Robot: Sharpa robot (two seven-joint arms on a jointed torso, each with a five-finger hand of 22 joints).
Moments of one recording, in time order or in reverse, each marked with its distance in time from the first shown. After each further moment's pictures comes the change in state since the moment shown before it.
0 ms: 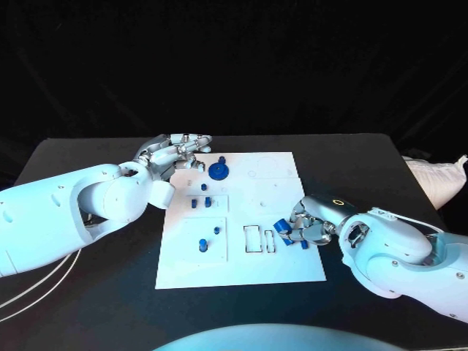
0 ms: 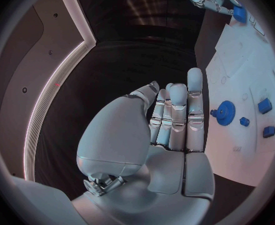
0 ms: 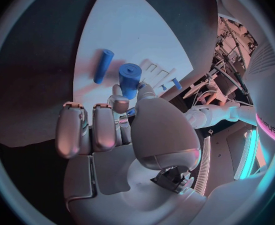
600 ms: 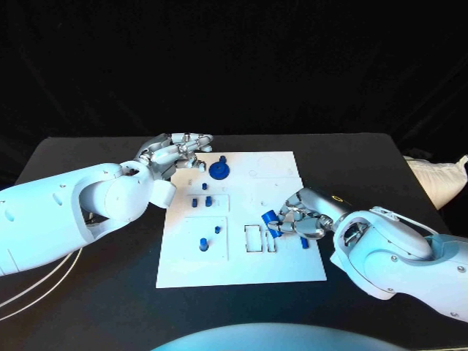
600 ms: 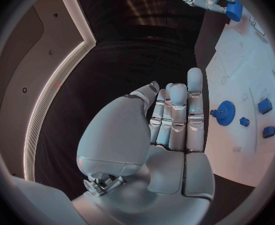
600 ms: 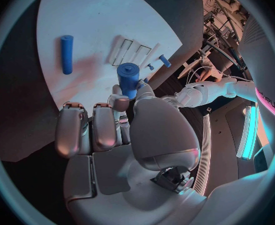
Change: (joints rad) left arm 0.000 0.003 0.000 -0.001 -0.001 0.000 0.000; left_hand 0.000 0.000 0.000 0.000 0.000 0.000 0.000 0.000 0.000 0.000 0.000 0.000 0.000 0.000 0.000 0.000 0.000 0.000 0.000 0.000 0.000 0.000; right arm 0.010 0.026 0.004 0.034 0.155 -0.123 0.026; right_hand 0.016 0.003 -0.021 0.002 0.000 -0.010 0.002 0.000 0.025 -0.008 -0.003 -0.043 -0.027 -0.004 -0.004 -0.014 -0.021 0.000 -0.005 -0.003 -0.007 -0.028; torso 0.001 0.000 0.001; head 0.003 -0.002
